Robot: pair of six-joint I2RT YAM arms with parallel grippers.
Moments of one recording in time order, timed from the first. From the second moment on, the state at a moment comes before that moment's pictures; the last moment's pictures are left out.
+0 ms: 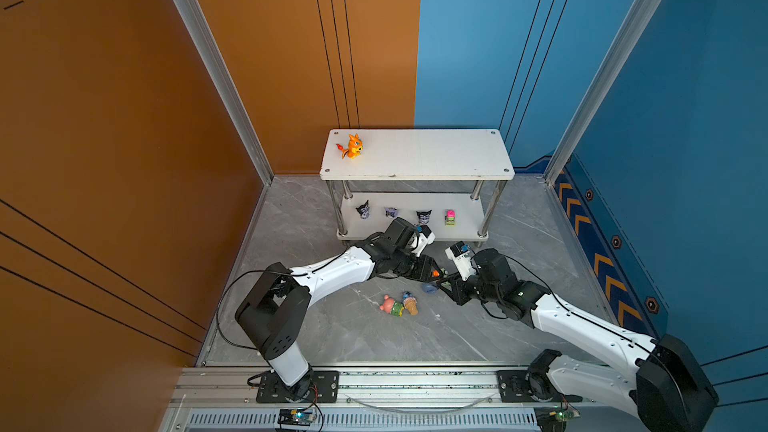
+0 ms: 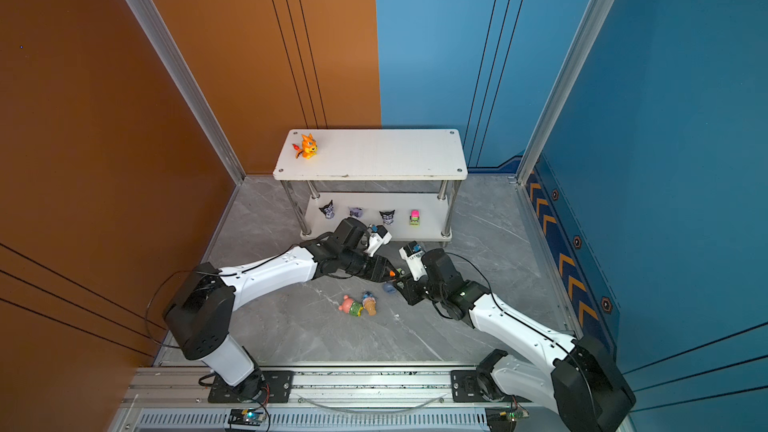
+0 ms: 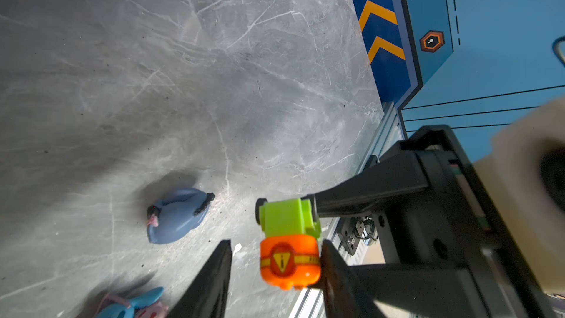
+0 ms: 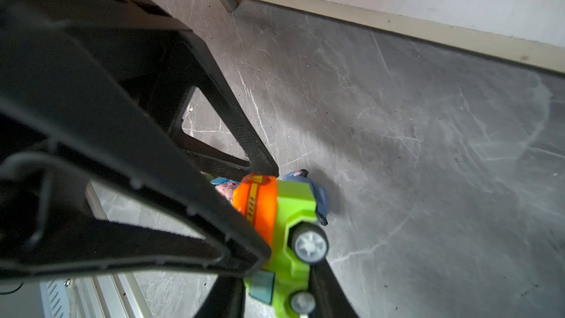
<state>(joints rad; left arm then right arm) -0.74 1.67 1.10 -0.27 0.57 -0.51 0.64 1.12 0.56 -0.14 -0.26 0.28</state>
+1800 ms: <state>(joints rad) -0.96 2.12 1.80 -0.92 0.31 -0.22 0.36 0.86 0.59 -0.69 0.21 0.47</state>
